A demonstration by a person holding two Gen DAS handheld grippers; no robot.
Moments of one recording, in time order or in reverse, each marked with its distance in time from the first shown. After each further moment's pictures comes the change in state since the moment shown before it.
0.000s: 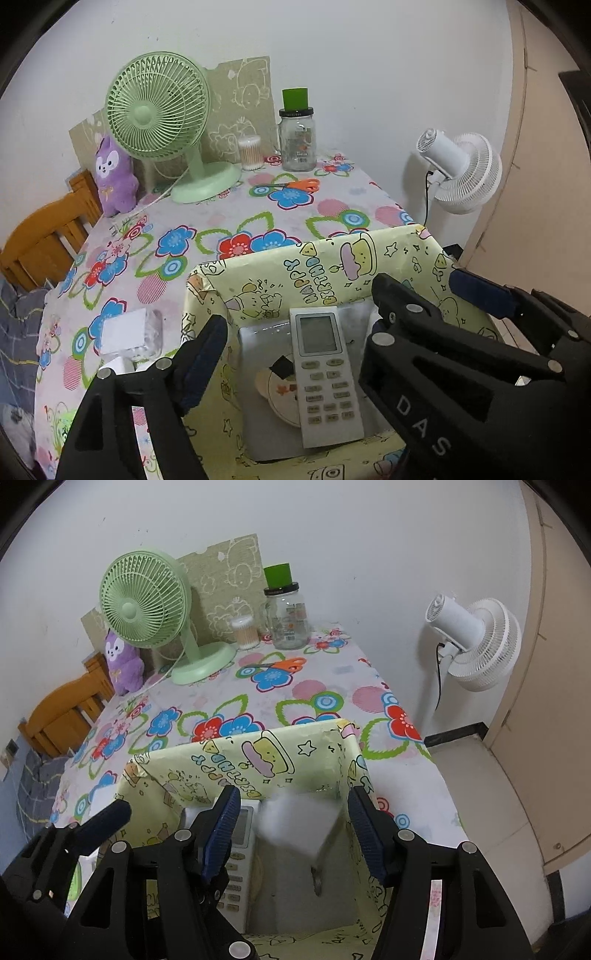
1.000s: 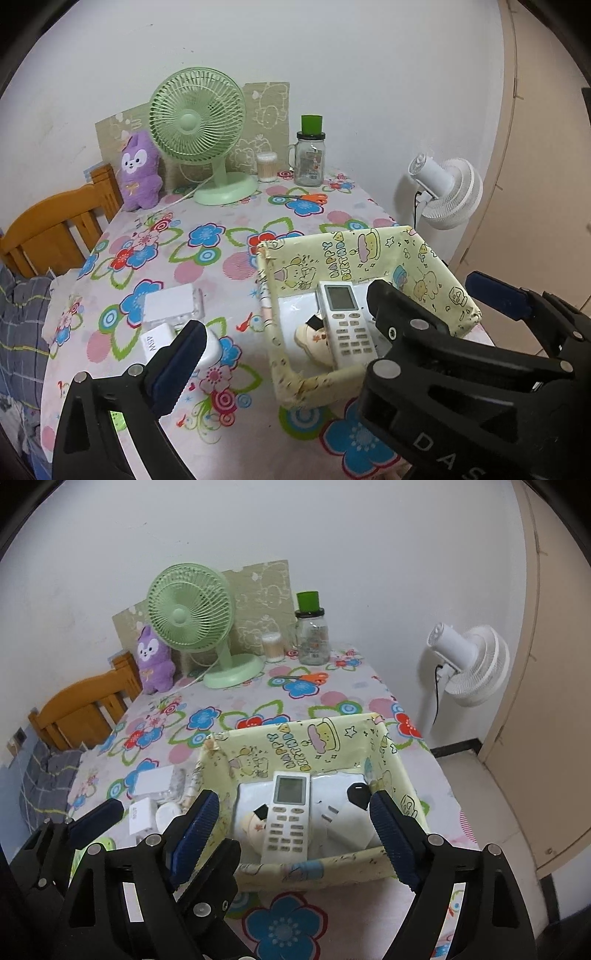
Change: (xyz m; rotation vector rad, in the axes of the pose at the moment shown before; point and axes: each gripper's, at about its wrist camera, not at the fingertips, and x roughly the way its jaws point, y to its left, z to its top) left arm -0.079 0.051 -0.040 -0.046 -0.078 -0.060; right arm -0.081 0.061 -0.035 -0.057 -0.075 -0.012
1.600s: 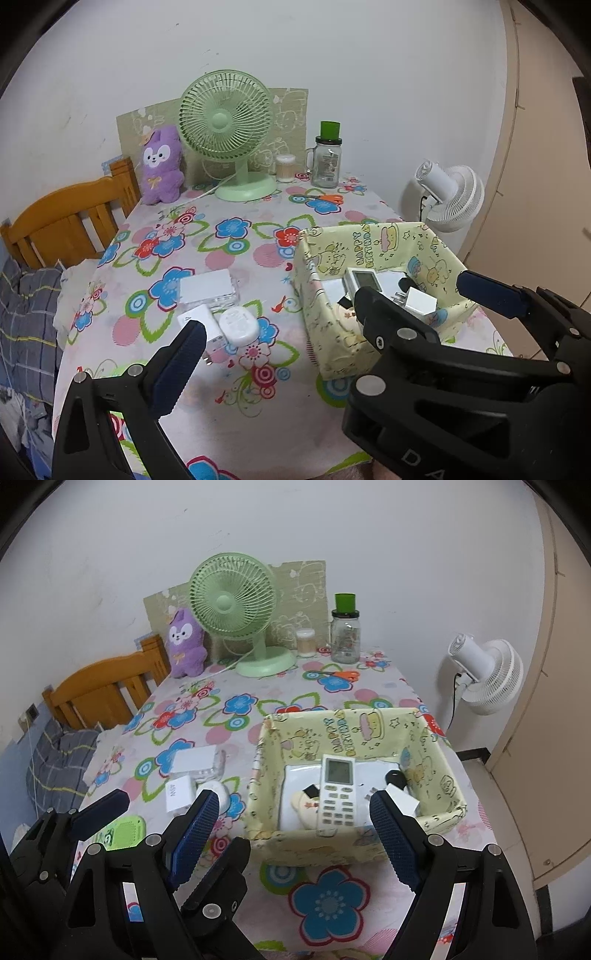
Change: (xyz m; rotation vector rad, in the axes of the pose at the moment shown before) left arm -0.031 0.045 -0.020 -0.022 -0.018 -0.001; right arm -0.022 0.056 -0.017 -0.068 0.013 0.042
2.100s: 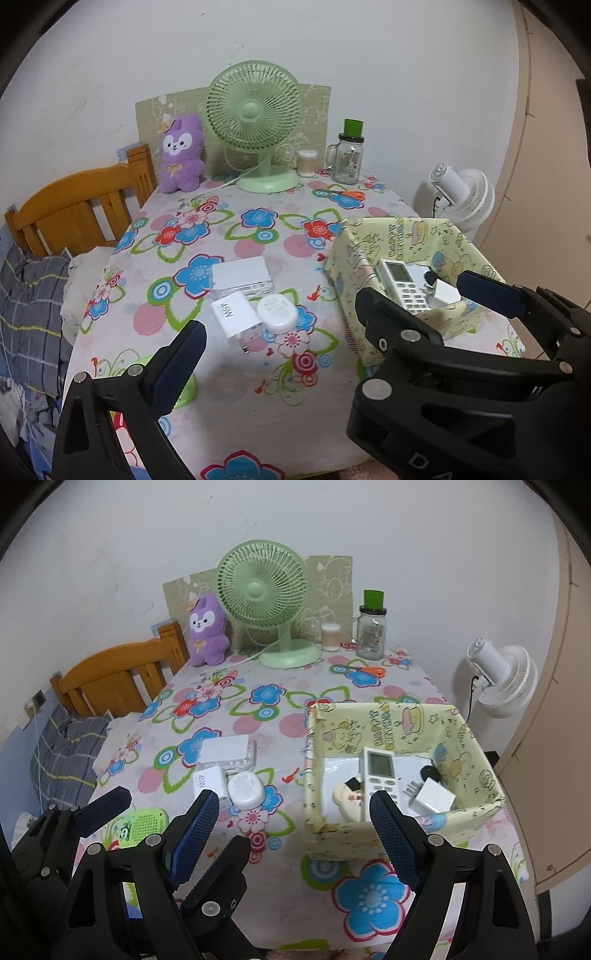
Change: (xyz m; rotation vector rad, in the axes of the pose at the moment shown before) left arm -0.003 0.045 -0.014 -0.034 0.008 0.013; right arm 0.011 0.045 -0.007 -0.034 0.015 0.023
